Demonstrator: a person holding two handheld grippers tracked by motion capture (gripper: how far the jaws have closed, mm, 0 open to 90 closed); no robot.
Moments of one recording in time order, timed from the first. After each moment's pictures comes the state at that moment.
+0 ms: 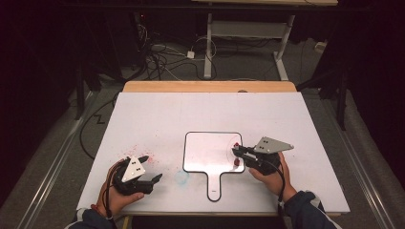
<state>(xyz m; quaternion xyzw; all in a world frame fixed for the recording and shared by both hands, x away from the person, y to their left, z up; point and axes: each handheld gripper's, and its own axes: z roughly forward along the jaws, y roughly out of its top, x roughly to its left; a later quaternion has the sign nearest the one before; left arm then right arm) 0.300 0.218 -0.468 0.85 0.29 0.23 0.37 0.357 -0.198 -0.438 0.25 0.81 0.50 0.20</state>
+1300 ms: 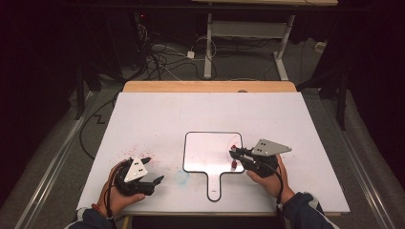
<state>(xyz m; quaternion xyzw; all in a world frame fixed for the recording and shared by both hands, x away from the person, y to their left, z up) 0.300 0.214 -0.470 0.86 0.28 0.22 0.36 0.353 -0.194 -0.440 0.25 0.80 0.50 0.20</state>
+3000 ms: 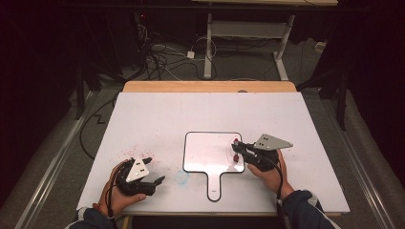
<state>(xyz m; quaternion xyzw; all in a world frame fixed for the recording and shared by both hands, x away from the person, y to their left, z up) 0.302 0.211 -0.472 0.87 0.27 0.22 0.36 0.366 -0.195 -0.444 0.26 0.79 0.52 0.20</state>
